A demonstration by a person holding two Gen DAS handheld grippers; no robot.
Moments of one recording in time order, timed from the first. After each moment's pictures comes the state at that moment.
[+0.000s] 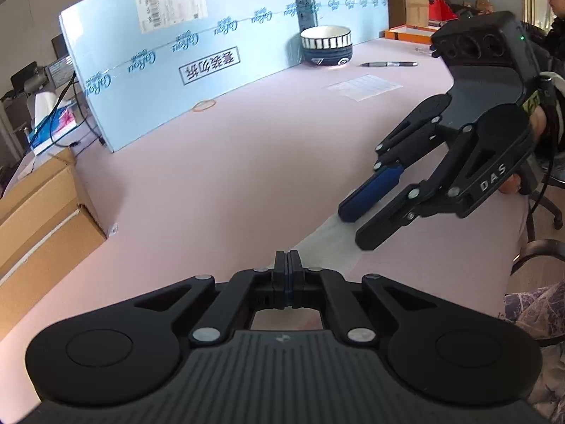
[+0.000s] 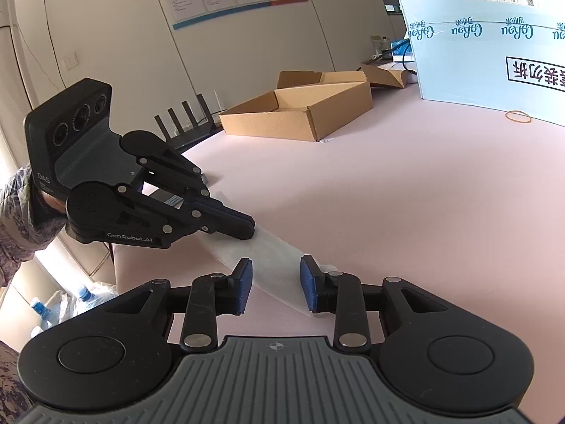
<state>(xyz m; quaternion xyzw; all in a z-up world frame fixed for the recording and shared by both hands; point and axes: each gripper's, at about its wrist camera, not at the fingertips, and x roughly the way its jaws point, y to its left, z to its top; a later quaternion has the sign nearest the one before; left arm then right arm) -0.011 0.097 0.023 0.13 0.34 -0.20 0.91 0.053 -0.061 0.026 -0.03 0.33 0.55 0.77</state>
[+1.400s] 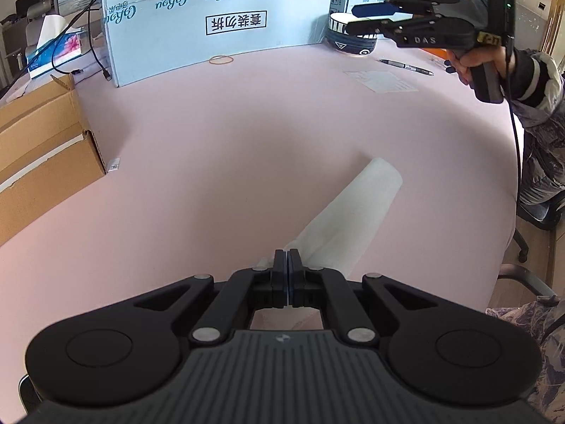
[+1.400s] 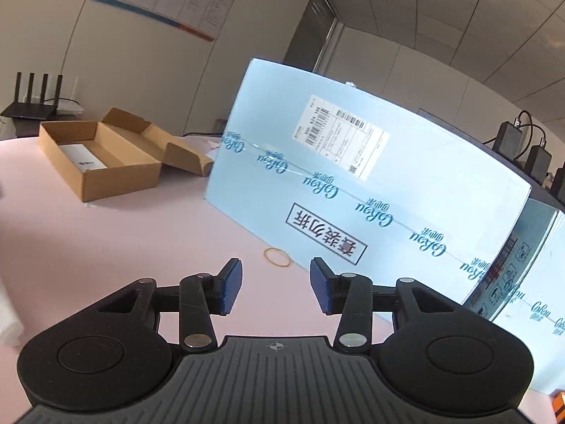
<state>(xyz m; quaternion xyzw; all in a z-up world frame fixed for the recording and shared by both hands) 0.003 0.128 0.026 0.06 0.40 -0.22 0.89 0.187 -0.096 0.098 -0.25 0.13 0.32 0.91</state>
